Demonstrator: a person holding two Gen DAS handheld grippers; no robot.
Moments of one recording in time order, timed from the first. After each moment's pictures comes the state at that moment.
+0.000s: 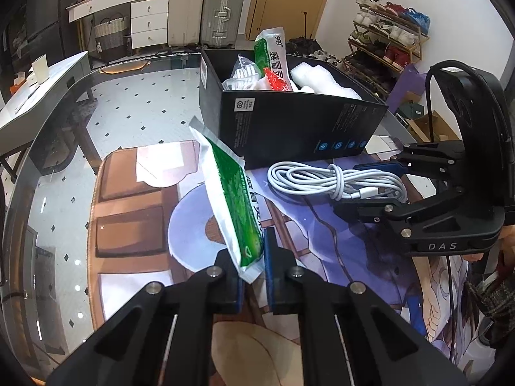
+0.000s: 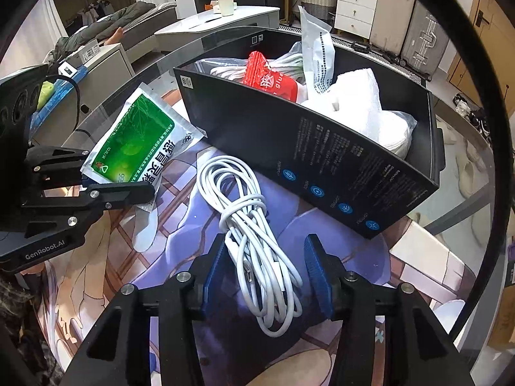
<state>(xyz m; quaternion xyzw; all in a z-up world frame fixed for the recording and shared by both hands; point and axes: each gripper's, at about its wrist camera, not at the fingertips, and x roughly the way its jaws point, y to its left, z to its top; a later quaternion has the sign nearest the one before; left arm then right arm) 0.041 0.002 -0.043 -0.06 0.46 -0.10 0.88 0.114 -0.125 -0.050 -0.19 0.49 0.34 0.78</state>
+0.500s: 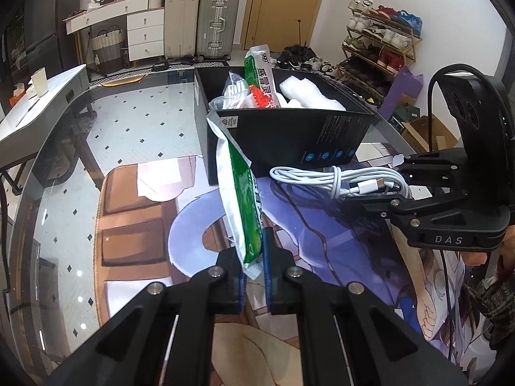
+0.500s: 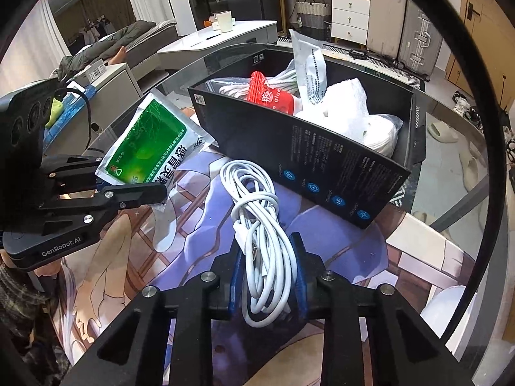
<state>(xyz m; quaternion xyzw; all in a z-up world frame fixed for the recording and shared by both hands) 0.035 -0.004 -0.029 -0.04 0.43 -0.10 0.89 0.100 -0.147 -0.033 -0.14 0.47 0.35 0.80</state>
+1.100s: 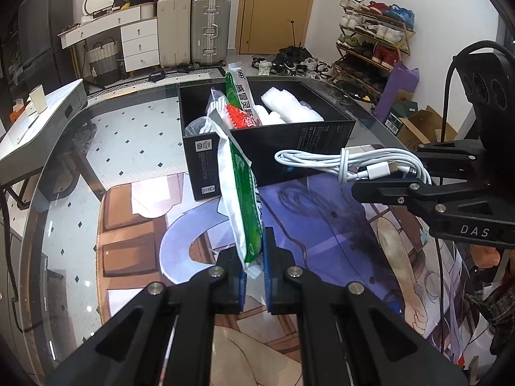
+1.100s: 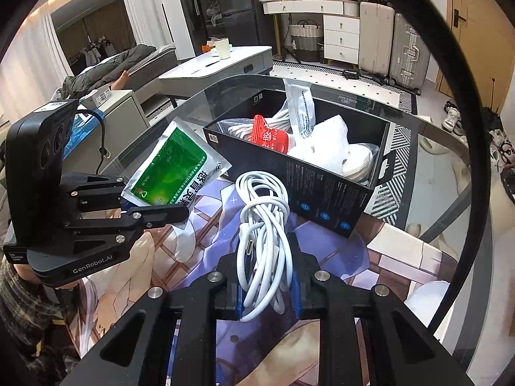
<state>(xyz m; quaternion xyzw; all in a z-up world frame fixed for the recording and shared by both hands) 0.037 -0.019 -0.010 -0.02 0.42 -0.11 0.90 0.076 -0.170 0.011 -0.12 0.43 0.35 0.82</state>
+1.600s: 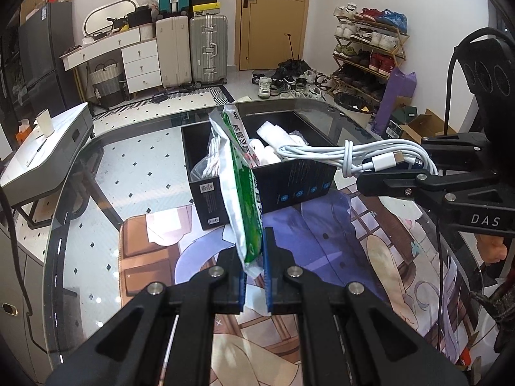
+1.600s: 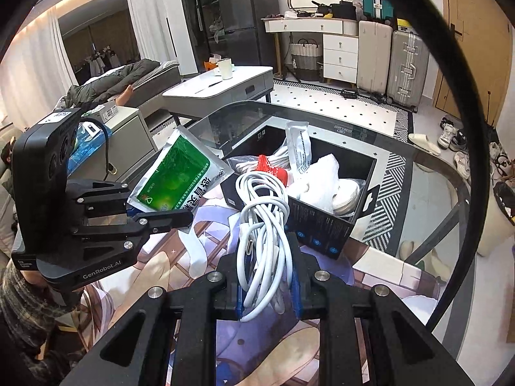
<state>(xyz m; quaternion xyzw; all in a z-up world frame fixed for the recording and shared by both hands) 0.034 -0.026 0.023 0.01 0.39 -0.10 0.91 0.065 -0.185 0.060 -0.11 0.39 0.36 0.84</state>
